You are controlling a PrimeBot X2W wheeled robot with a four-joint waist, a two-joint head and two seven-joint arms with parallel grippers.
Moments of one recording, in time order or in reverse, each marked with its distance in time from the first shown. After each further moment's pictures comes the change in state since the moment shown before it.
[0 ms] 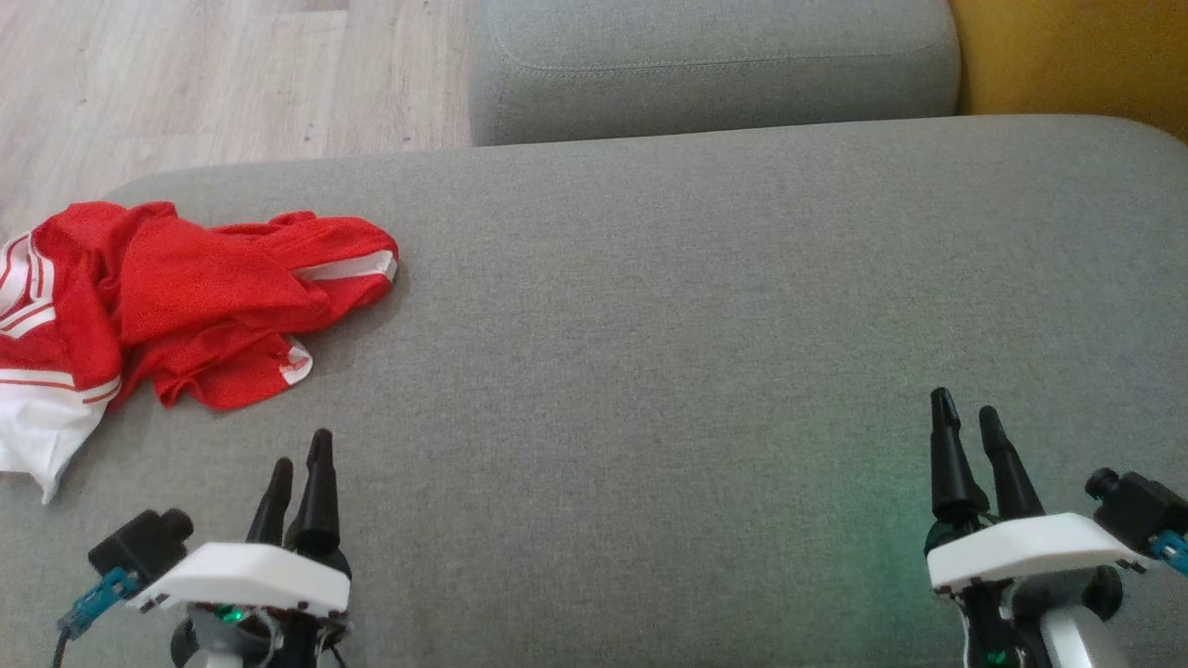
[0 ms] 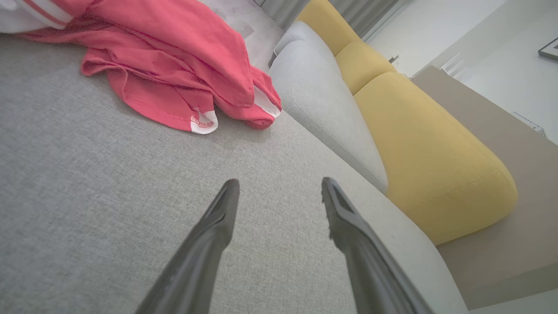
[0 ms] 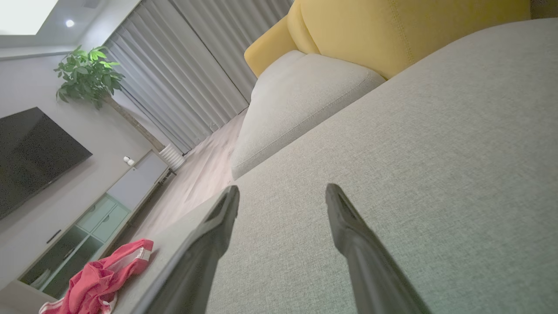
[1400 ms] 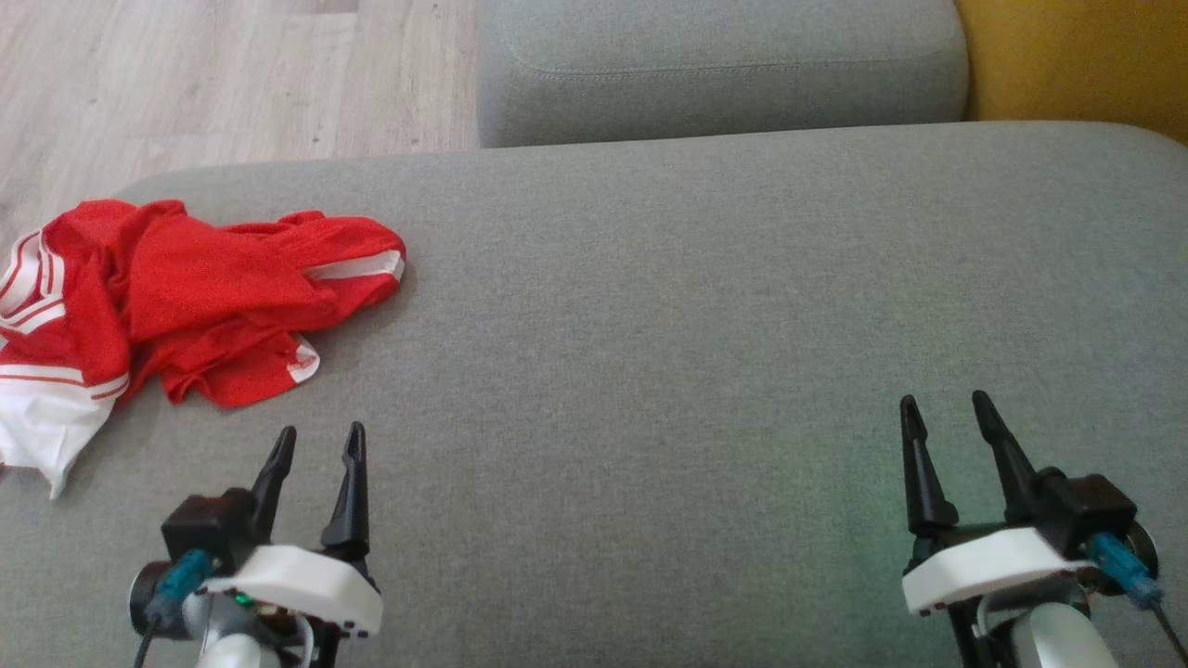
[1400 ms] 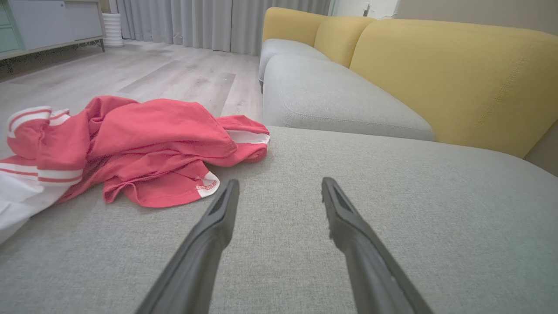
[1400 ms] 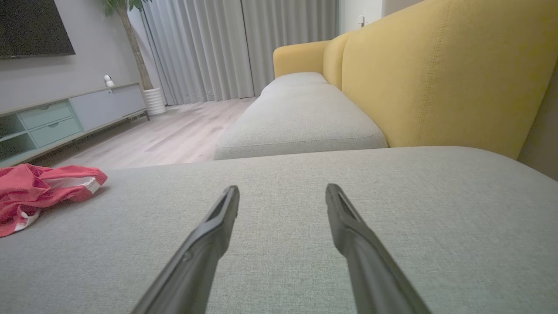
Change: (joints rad) left arm 0.003 0.030 -0.050 -0.030 0.542 0.012 -0.115; right arm 0.000 0.001 -0.007 0.011 -0.512 0.000 -0.118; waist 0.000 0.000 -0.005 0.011
